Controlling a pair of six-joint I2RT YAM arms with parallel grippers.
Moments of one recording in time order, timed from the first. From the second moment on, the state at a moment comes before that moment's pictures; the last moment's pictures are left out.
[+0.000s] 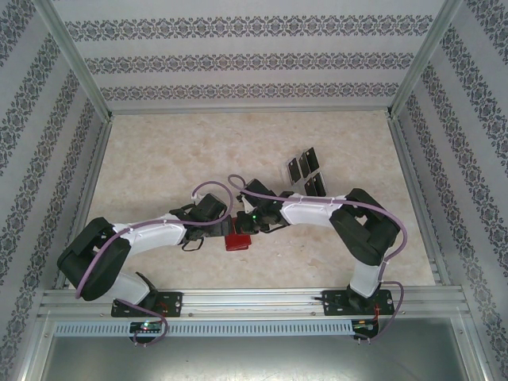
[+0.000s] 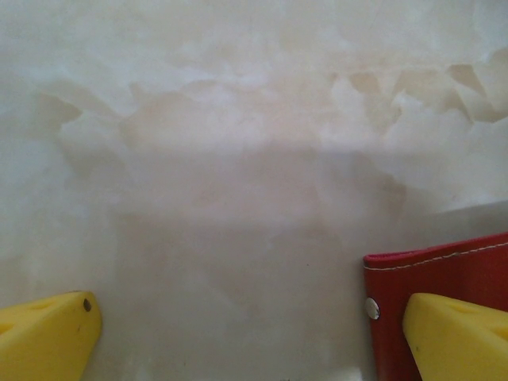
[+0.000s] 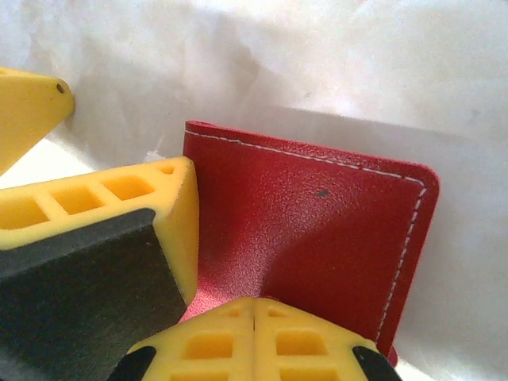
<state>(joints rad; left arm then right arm) -0.67 1.45 0.63 -0.31 -0.21 -0.74 0.83 1.82 1.00 -0.25 -0.39 0.69</state>
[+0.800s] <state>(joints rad) -0.67 1.45 0.63 -0.31 -0.21 -0.74 0.78 1.78 0.95 -0.20 -0.45 0.70</state>
